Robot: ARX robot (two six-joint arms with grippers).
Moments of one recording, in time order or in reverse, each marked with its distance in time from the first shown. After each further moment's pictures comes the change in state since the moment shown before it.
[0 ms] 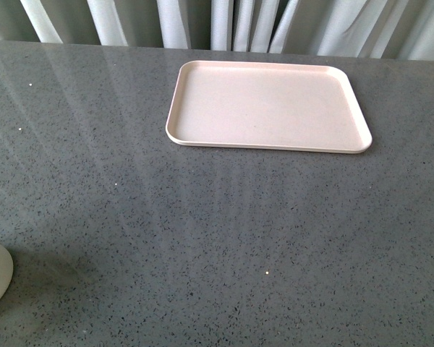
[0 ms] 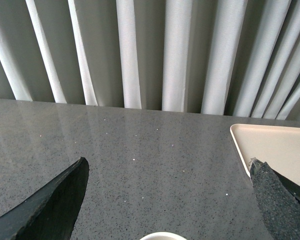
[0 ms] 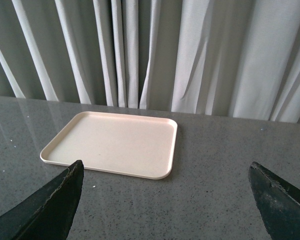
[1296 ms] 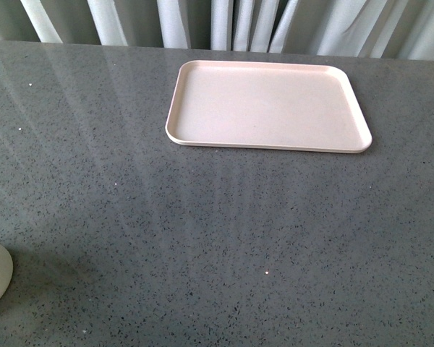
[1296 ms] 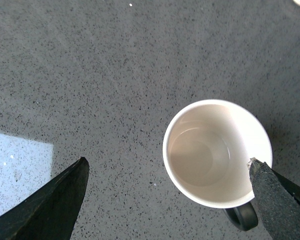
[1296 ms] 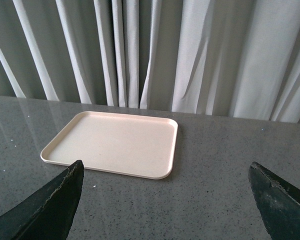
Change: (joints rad) left arm 0.408 0.917 0.392 -0.368 0.333 0.536; right arm 0.000 0.000 0.000 0.000 0.000 0.000
